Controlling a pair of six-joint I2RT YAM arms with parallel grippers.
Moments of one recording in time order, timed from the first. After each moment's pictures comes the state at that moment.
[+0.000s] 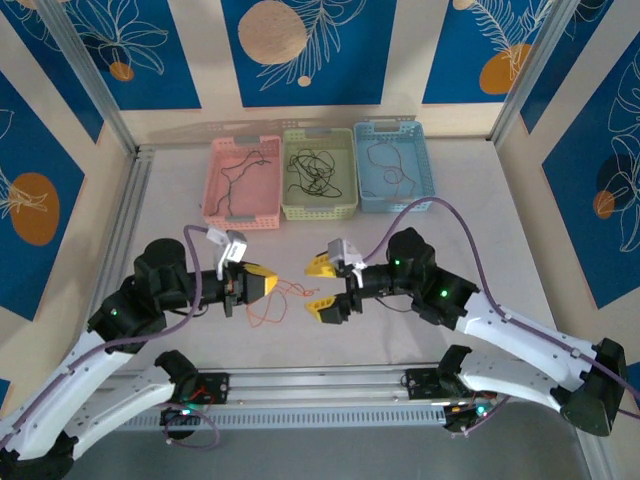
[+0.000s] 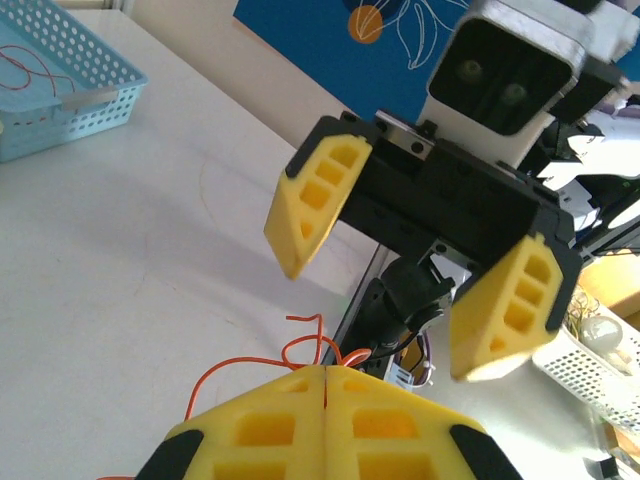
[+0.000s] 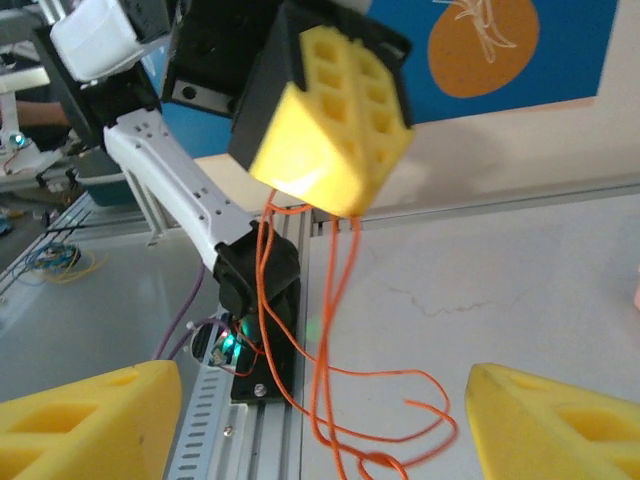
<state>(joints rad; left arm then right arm) -0.71 0.66 0.87 -0.51 0.58 -0.39 0.91 0.94 0.77 -0.02 -0.67 0.01</state>
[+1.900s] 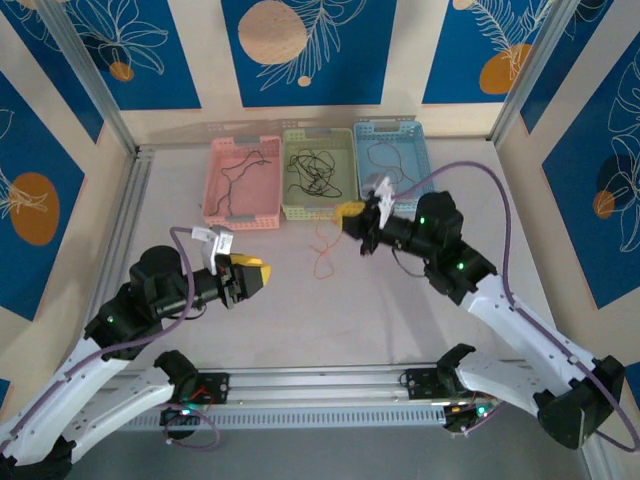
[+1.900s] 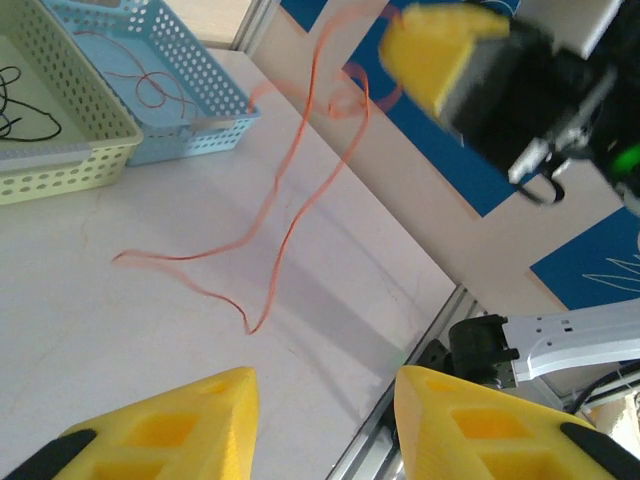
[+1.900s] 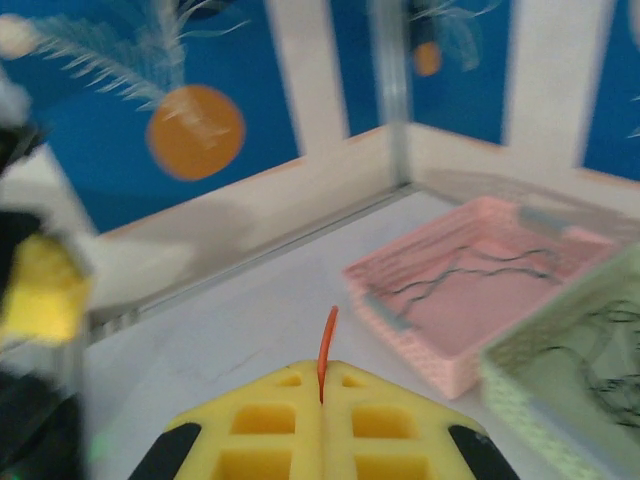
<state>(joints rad) -0.71 0.61 0.84 -0.51 0.33 -0.52 0.55 1.01 0.95 -0.05 -0.44 0.14</state>
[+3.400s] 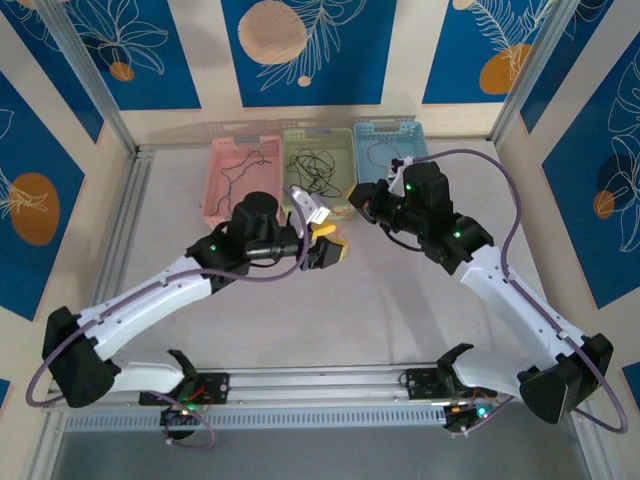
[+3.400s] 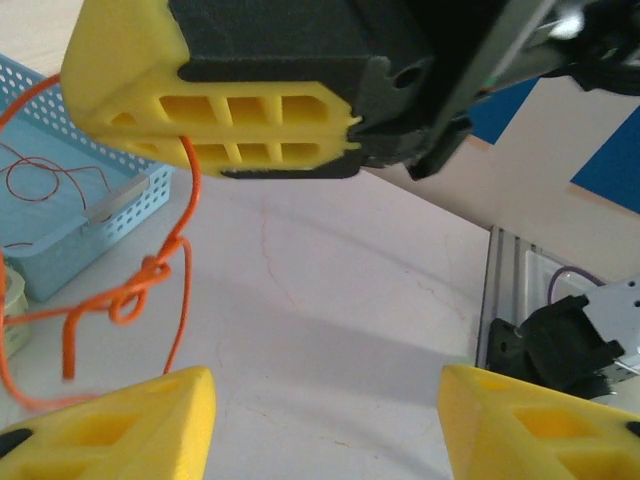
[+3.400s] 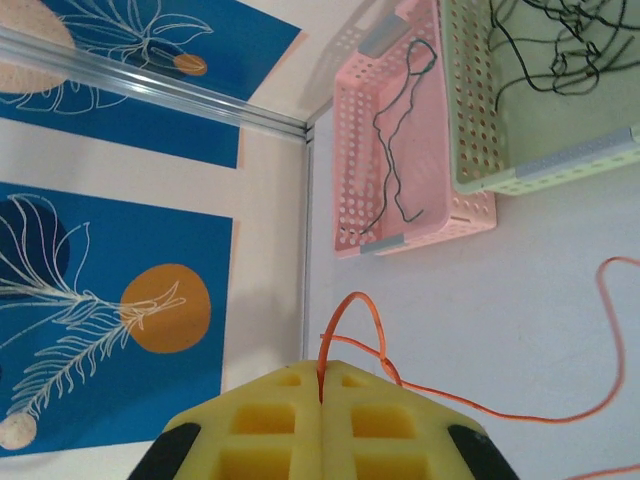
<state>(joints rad) -0.83 1.28 1.08 -0.14 0.41 -0.15 0.55 1.15 1.17 -0.42 -0.24 1.10</state>
